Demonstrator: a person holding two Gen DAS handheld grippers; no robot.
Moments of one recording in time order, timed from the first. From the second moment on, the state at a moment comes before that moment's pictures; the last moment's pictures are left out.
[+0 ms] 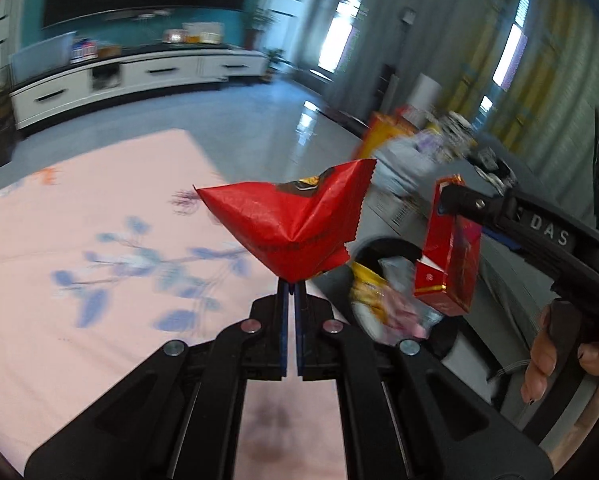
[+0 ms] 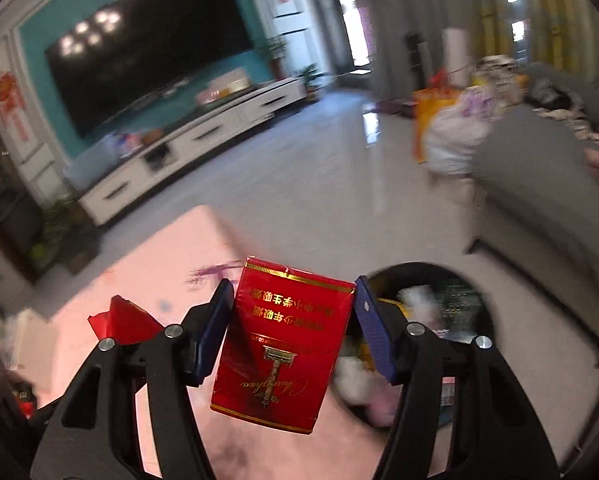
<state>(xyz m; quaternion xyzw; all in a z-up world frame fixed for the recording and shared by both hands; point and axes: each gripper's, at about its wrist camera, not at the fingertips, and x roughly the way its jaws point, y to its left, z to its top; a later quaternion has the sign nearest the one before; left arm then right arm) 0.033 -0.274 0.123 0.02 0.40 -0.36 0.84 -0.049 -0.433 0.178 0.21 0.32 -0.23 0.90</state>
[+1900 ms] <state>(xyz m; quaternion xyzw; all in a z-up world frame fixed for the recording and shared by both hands) -0.024 -0.442 0.016 0.08 0.52 -0.41 0.75 -0.101 -0.568 0.089 0.28 0.42 -0.31 0.80</state>
